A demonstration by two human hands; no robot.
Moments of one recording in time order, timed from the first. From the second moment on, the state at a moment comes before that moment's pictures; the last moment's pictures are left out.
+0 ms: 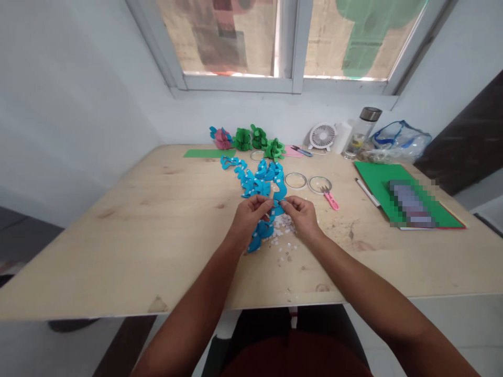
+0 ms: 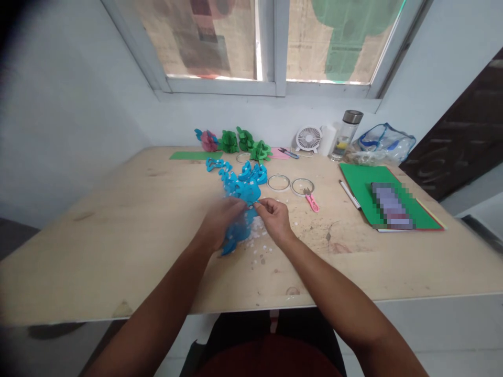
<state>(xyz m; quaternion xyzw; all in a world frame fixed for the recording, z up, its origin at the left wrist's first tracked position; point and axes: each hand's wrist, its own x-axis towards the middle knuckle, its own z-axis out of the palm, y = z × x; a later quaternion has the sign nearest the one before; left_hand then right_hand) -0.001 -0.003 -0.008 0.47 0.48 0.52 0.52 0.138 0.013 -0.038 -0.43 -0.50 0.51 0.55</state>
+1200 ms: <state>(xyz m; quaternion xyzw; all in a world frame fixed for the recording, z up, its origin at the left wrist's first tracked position) -0.002 -0.008 -0.006 0.56 0.45 0.52 0.46 0.144 0.015 -0.036 -0.39 -0.50 0.53 0.56</state>
